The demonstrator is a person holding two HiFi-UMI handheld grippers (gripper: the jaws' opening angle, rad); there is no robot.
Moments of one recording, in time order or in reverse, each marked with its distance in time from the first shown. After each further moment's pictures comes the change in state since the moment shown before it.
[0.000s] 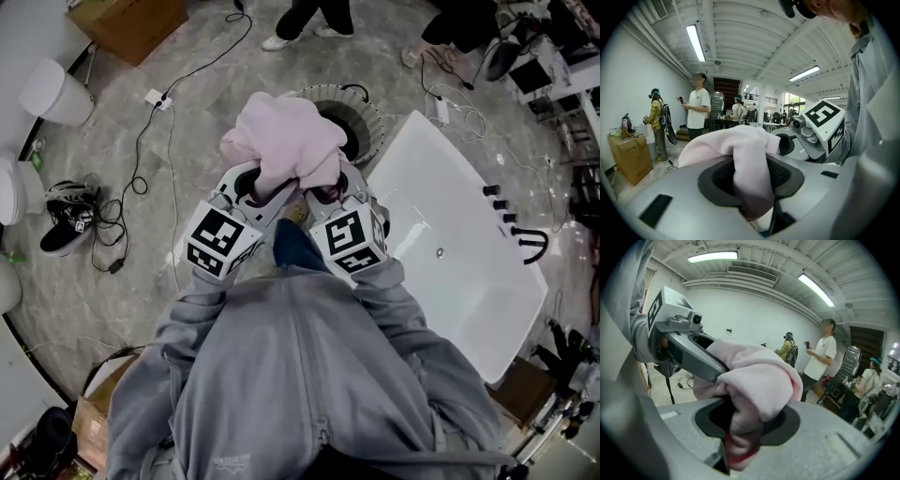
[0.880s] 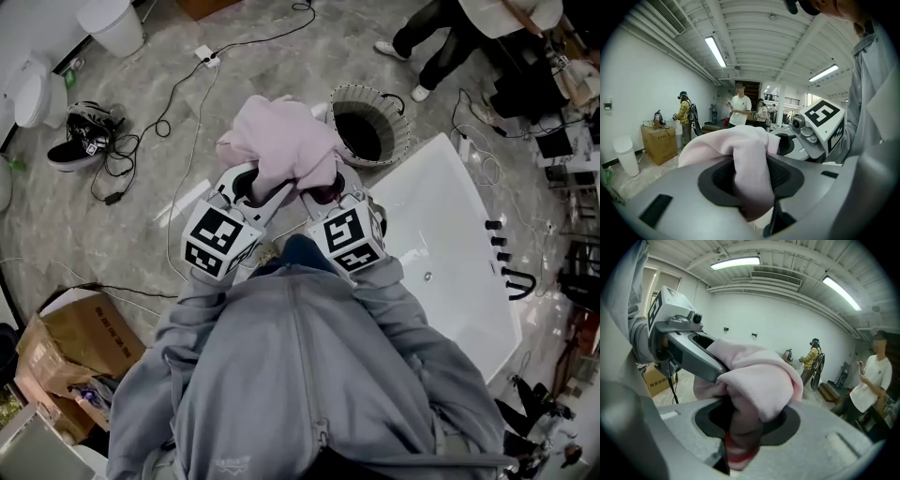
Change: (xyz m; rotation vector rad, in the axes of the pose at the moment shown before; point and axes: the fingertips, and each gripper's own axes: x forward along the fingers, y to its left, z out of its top) left arm -0.135 -0.062 -0.048 -0.120 -0.011 0.264; right arm -0.046 0.144 0.023 -0.150 -0.048 0.257
